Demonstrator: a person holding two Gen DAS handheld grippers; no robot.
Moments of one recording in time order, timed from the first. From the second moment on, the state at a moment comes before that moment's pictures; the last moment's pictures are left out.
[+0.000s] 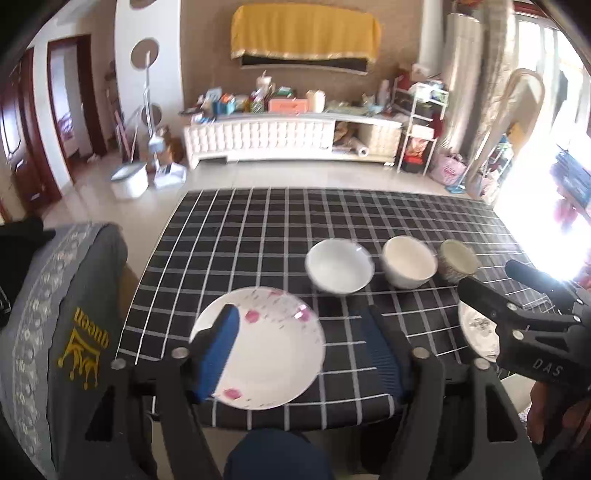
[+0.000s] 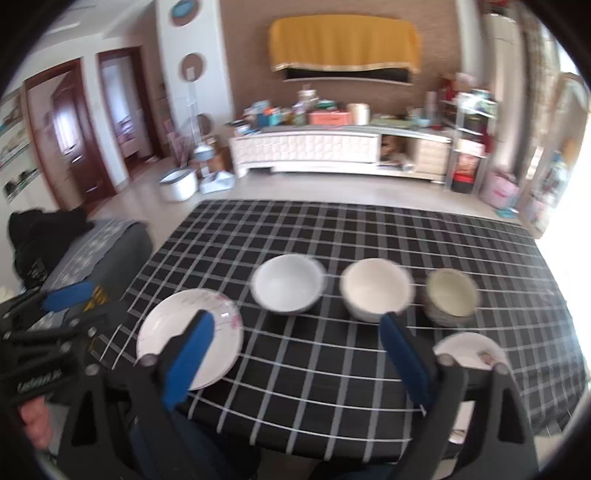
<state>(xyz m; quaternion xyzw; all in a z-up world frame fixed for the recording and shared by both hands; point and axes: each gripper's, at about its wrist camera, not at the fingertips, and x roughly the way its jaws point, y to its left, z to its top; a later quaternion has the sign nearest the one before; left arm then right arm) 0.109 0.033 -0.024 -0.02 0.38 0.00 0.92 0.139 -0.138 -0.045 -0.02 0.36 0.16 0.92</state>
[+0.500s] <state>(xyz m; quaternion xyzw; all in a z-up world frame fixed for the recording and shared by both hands) 0.139 -0.089 -0.020 0.02 0.39 -0.08 0.92 0.140 -0.237 -0.051 -0.03 0.38 0.11 0.92</state>
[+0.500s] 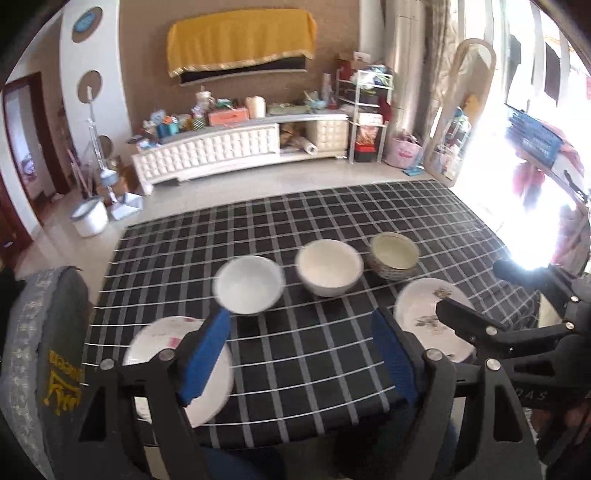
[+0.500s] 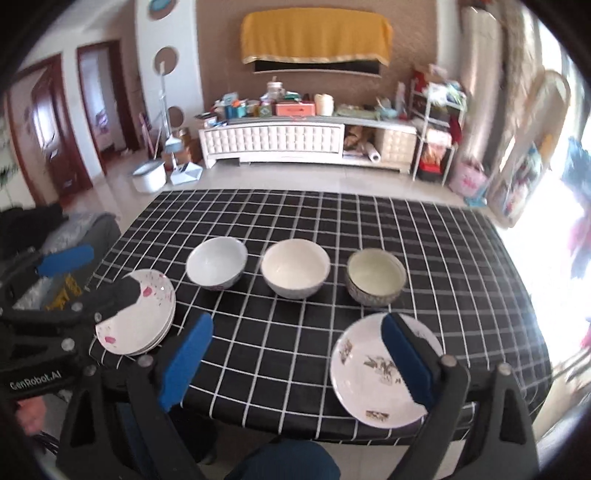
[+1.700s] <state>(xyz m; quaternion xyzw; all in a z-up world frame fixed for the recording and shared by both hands) 0.264 -0.227 -0.216 -0.02 0.59 -0.18 0.78 0.213 -0.396 -0.192 0.01 0.53 0.02 0.85</state>
